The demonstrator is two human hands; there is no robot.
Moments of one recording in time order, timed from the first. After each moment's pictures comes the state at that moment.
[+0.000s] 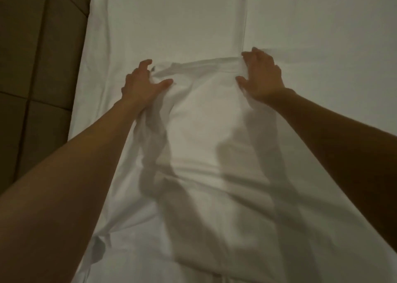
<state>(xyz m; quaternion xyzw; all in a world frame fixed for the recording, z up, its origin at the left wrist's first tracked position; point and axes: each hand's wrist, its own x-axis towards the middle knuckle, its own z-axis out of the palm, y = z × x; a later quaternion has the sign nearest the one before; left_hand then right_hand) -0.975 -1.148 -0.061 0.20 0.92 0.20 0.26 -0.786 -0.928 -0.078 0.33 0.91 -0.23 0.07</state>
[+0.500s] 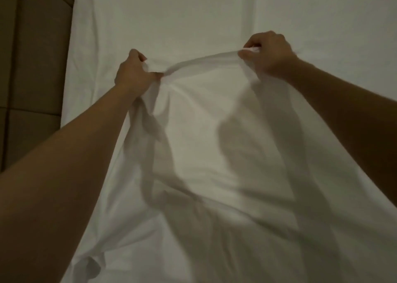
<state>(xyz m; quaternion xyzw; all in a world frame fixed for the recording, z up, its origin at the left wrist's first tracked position) -1.007 -1.118 -0.077 0.17 0.94 0.16 0.24 -0.828 -0.892 -0.075 0.35 0.87 -0.34 0.05</state>
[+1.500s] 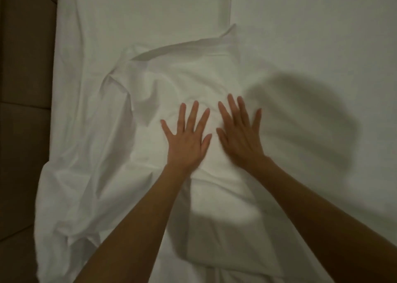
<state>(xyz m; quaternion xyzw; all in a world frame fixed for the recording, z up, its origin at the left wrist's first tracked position) -0.792 -1.164 -0.132 0.46 0.87 -0.04 0.18 -0.685 -1.041 -0.141 0.27 0.94 -0.20 0.03</state>
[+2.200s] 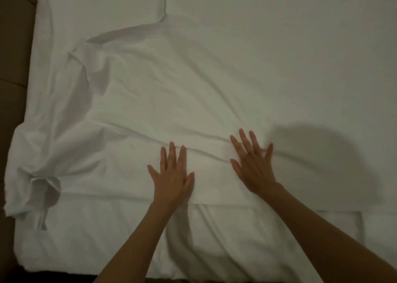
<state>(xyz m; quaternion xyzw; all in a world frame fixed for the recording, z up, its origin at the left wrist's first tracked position) -0.564 -1.228 -0.072 0.37 0.87 -0.06 0.32 -0.410 -1.048 -0.097 0.31 0.92 -0.14 0.17</state>
